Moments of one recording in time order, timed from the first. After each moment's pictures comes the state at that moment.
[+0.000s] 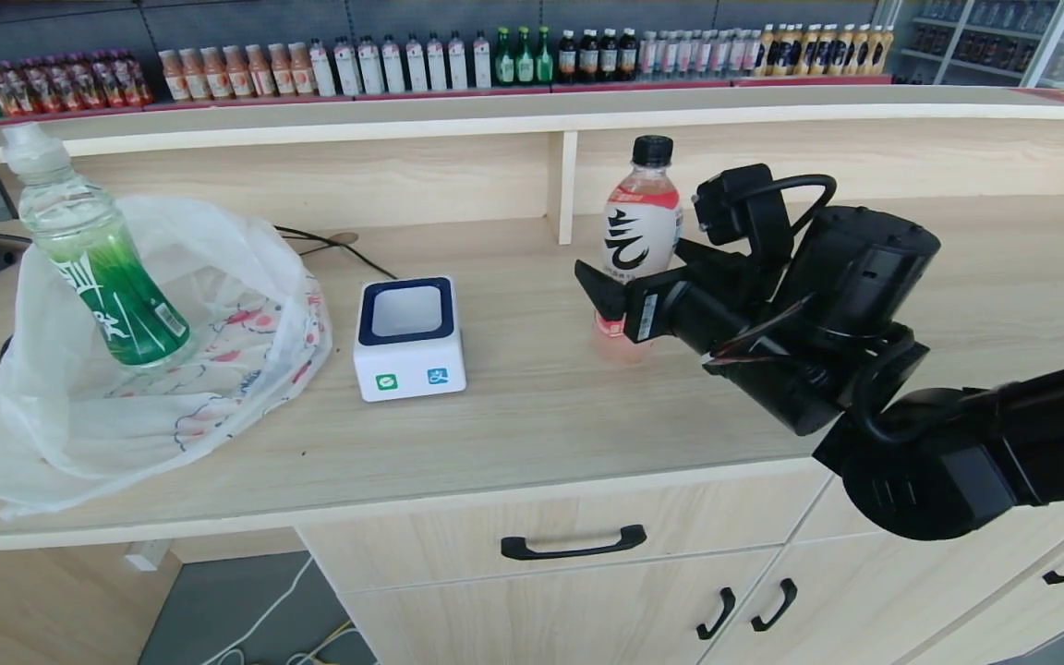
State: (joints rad) left arm 0.00 0.00 0.00 0.00 0.00 0.00; right arm 0.61 1.90 -1.05 -1.03 -0.15 -0.10
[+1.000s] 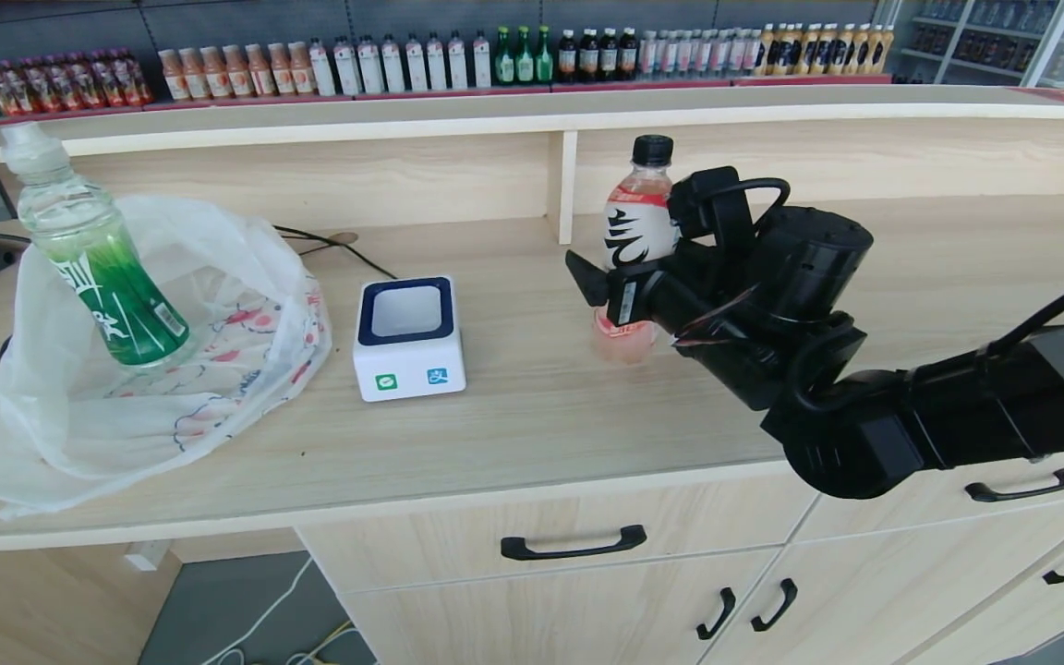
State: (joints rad) left arm 0.00 0.00 0.00 0.00 0.00 0.00; right arm 0.58 2.01 -1.19 -1.03 -0.15 -0.10
